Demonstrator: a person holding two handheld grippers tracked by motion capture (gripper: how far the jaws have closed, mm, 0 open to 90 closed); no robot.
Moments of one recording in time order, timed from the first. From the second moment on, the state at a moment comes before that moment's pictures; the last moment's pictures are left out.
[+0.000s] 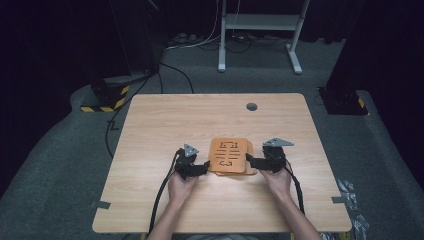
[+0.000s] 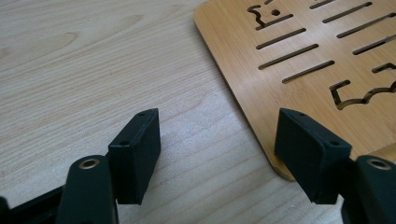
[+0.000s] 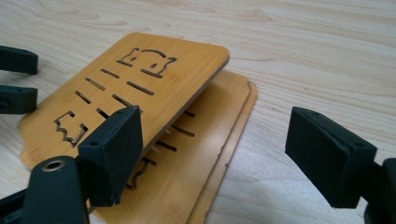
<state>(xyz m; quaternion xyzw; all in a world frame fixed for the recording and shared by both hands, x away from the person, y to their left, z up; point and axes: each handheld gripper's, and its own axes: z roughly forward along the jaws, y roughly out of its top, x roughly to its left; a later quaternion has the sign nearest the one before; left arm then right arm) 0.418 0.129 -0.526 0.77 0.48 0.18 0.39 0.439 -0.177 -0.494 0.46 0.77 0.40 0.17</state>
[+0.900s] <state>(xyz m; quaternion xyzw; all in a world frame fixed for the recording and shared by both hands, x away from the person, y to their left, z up) 0.417 0.129 -0.526 0.77 0.48 0.18 0.39 0.451 -0.151 -0.498 0.45 0.79 0.40 0.12</state>
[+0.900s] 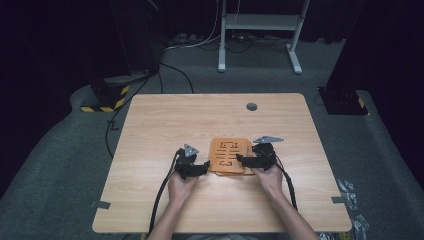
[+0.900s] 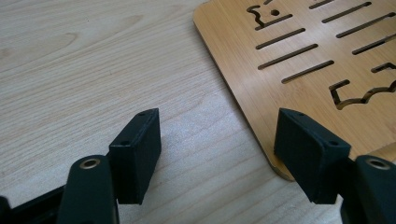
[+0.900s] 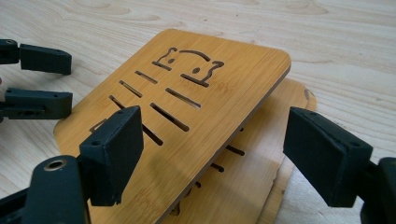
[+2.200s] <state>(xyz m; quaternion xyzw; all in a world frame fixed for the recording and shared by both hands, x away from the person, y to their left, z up) 0.417 0.129 -0.526 0.77 0.48 0.18 0.39 0.459 -0.138 -0.511 0.44 0.80 0.41 0.08</state>
